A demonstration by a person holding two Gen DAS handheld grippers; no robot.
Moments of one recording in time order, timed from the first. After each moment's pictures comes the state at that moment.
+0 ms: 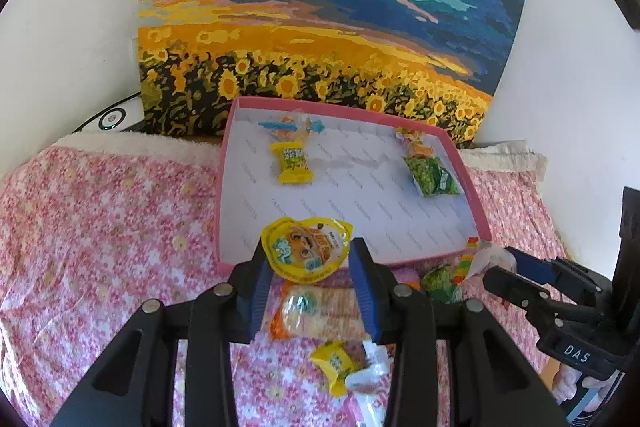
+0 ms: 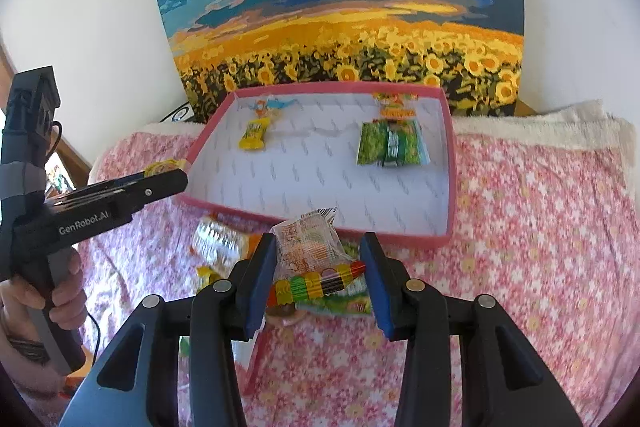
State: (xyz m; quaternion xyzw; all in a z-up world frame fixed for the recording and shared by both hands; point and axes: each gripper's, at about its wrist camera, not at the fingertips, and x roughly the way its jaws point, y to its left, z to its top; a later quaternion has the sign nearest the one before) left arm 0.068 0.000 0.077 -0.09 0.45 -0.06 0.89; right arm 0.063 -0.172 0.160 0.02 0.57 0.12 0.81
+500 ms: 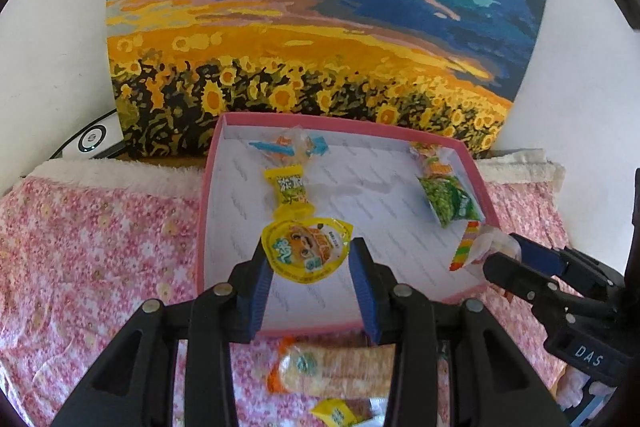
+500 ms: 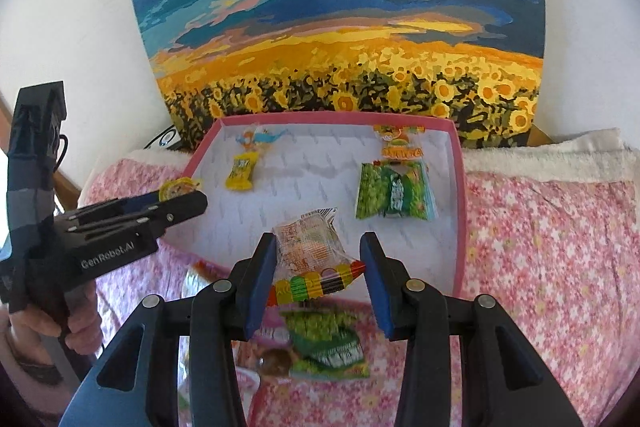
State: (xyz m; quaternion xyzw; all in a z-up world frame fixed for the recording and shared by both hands) left arm 0.120 -0.005 0.063 -0.09 0.46 -0.06 0.88; right arm 0.112 -0.171 0.144 0.03 0.57 0.11 0.81
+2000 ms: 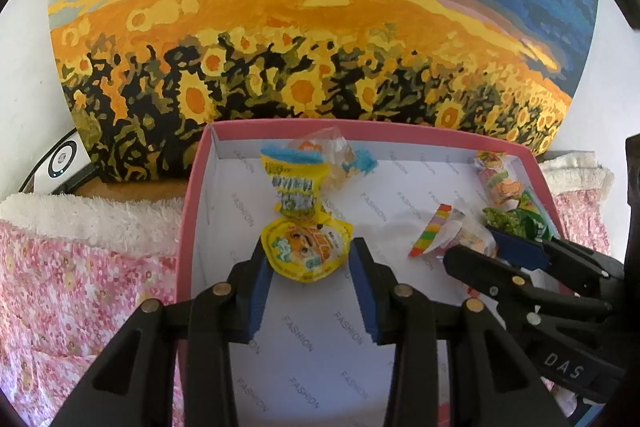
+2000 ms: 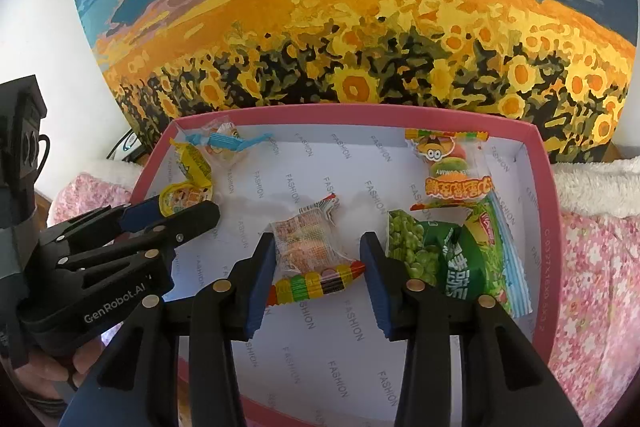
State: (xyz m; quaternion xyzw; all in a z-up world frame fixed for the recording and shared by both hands) left arm 0.230 -0.010 0.003 -0.06 0.50 -0.04 0.86; right arm 0.192 -0.143 0.054 0.03 0.61 0.12 0.78
